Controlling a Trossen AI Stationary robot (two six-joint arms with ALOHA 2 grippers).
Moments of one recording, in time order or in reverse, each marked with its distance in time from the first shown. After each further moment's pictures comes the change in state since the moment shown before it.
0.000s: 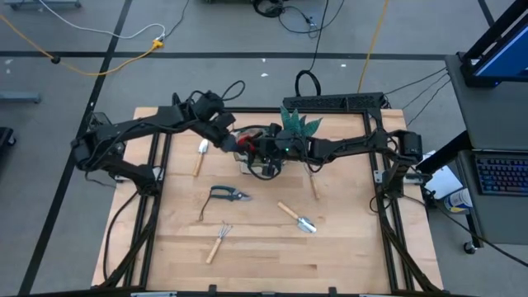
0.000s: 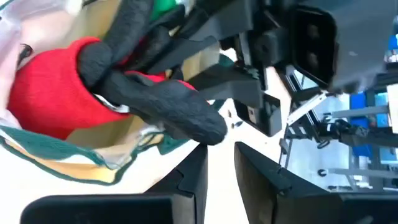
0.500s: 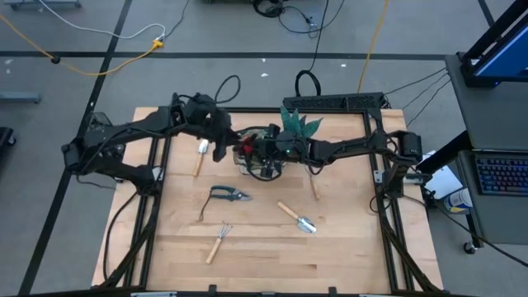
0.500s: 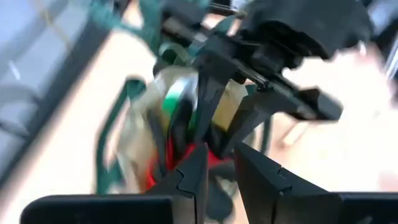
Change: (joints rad) left arm -0.079 -0.103 0.000 0.046 -0.316 0.669; right arm 0.022 0.000 -0.002 0.071 0.000 -0.008
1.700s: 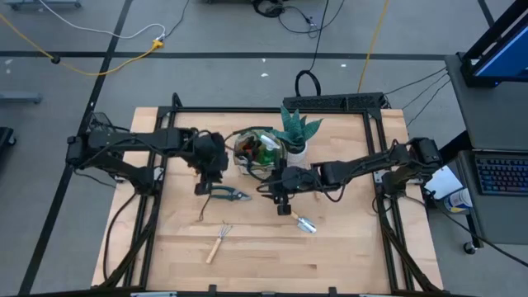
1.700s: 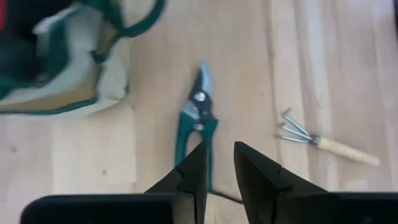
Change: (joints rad) left arm -0.306 0.042 -0.001 -0.452 -0.058 -0.040; right arm 0.284 -0.144 0.000 -0.389 0.005 0.161
